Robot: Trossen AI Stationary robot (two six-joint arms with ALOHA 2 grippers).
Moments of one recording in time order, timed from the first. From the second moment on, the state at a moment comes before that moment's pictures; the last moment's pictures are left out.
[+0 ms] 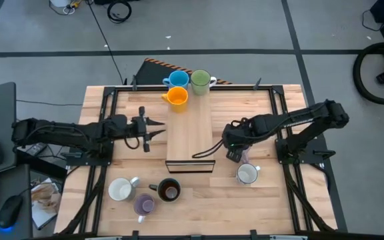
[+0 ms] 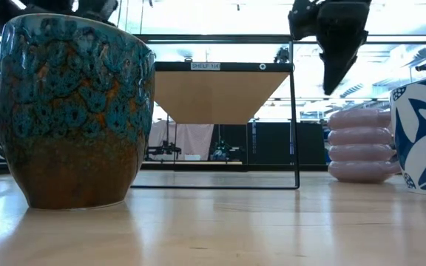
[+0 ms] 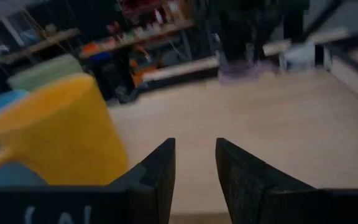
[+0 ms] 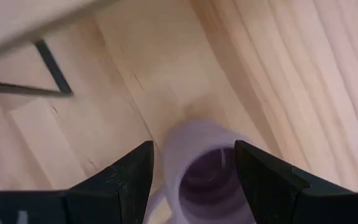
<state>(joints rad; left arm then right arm) 0.09 0.86 0.38 0.35 -0.14 0.27 0.14 1.45 1.21 -1.12 0.23 0.59</state>
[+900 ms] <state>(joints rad) 0.09 0.78 0.29 0.41 -0.14 0.14 0.04 1.71 1.26 -1.20 0.08 0.67</state>
